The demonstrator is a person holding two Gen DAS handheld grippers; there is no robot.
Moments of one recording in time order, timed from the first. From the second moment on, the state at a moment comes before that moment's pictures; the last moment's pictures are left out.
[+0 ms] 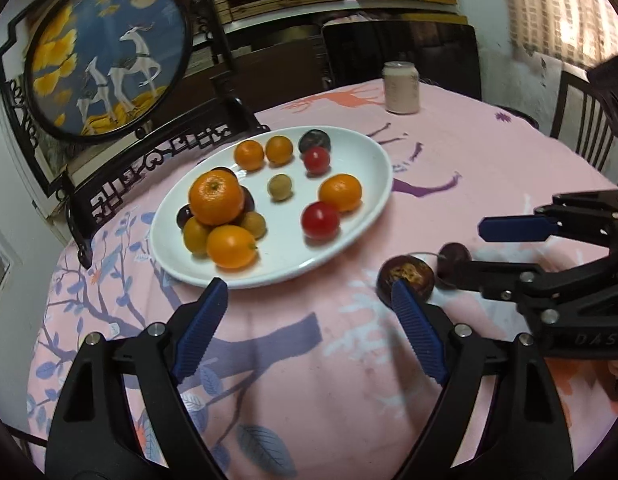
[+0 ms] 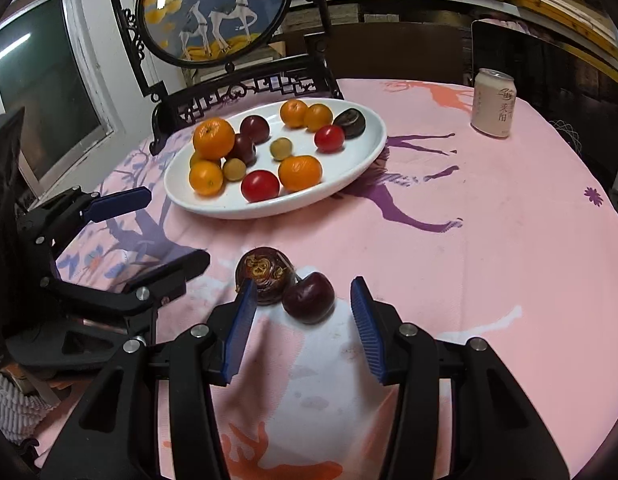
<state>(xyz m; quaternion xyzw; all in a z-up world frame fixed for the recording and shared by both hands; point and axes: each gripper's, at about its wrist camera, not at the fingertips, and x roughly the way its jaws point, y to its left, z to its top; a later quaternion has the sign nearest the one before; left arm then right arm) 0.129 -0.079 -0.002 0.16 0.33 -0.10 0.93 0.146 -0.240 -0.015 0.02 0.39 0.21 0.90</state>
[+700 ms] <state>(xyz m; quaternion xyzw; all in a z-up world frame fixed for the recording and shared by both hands) 0.129 -0.095 -0.015 0.17 0.35 -0.13 0.91 0.161 -0.260 -0.019 0.09 0.40 0.19 0.89</state>
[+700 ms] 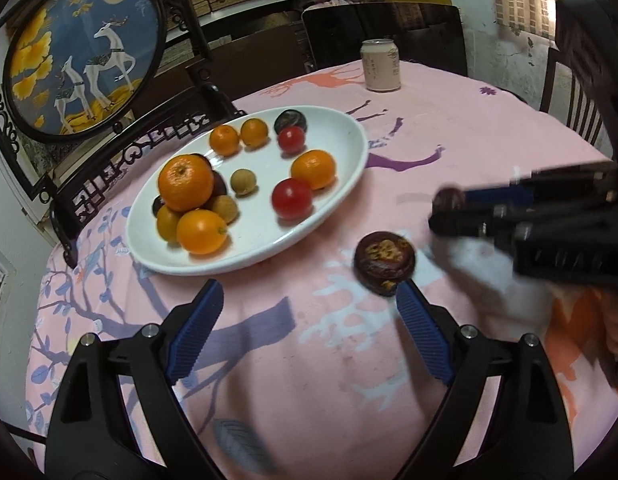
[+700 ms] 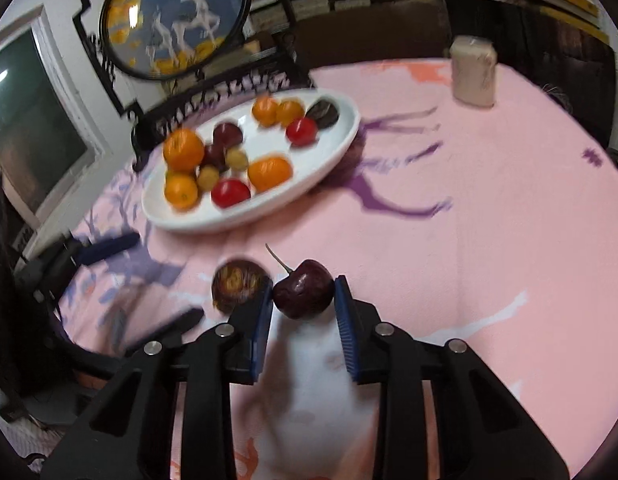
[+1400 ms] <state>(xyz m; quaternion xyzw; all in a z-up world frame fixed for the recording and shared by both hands) 0.150 -0.115 -0.031 0.12 0.41 -0.18 0.89 0.161 -0.284 -0.004 0.12 0.38 0.17 0.90</state>
